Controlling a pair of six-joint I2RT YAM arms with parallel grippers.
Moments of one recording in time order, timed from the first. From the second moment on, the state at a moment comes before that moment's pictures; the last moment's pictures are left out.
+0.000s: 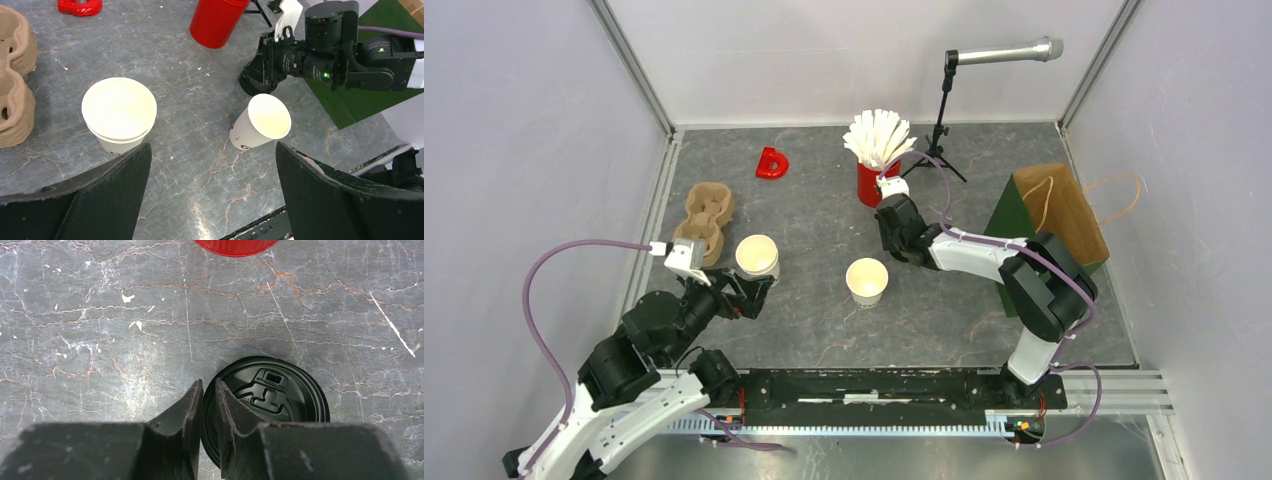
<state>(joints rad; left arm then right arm) -0.85 0.26 0.80 -0.75 -0.39 -0.47 0.71 1.74 1.00 0.00 0.33 0.30</state>
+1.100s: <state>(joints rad) -0.85 0.31 0.79 -0.75 -0.39 -0.47 0.71 1.64 0.93 0.00 0.30 0.33</state>
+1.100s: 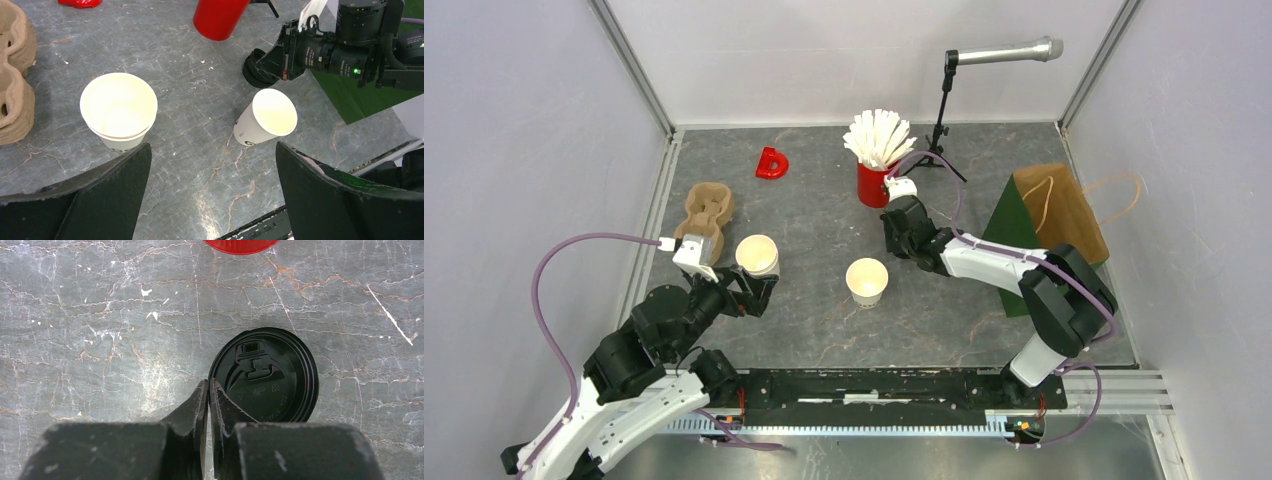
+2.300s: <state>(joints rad) -0.85 0.32 0.79 -0.75 -0.39 -0.47 0.68 1.69 0.98 0.00 0.23 0.28</state>
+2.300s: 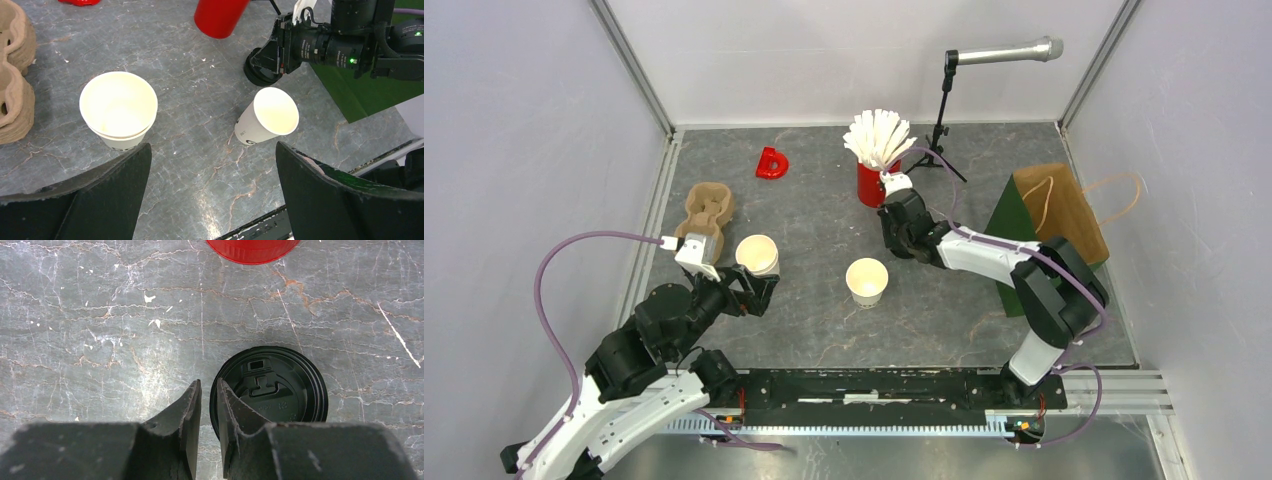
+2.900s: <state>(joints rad) -0.85 0.33 0.79 -0.75 -0.39 -0.47 0.68 1.72 1.01 -0.03 0.25 0.27</state>
